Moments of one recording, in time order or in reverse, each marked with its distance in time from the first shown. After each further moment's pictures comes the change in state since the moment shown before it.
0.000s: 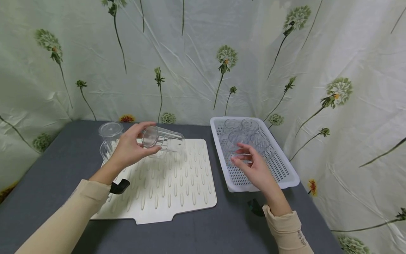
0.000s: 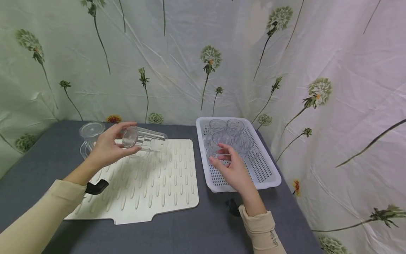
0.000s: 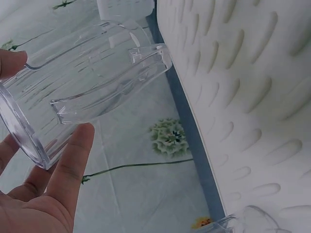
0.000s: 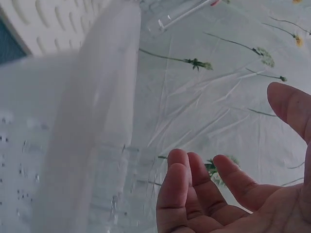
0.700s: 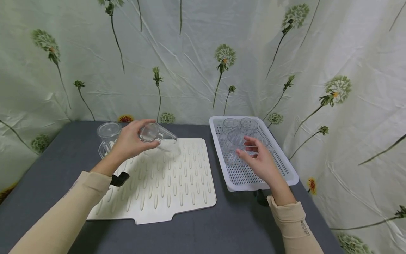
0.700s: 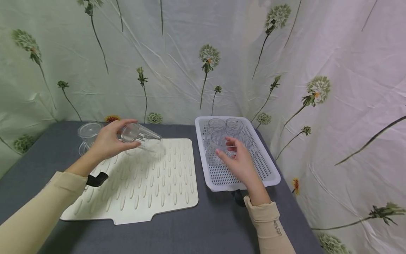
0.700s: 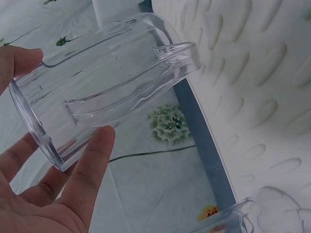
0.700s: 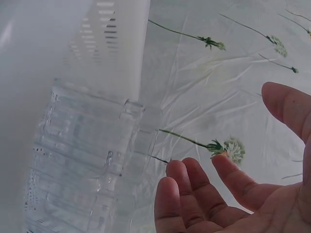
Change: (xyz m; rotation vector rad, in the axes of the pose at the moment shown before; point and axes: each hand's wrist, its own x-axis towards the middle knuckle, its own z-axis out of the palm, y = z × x) left_hand 0.021 0.000 -0.007 0.162 -0.093 -0.089; right_hand 0.016 0.004 -0.022 -0.132 0.055 0.007
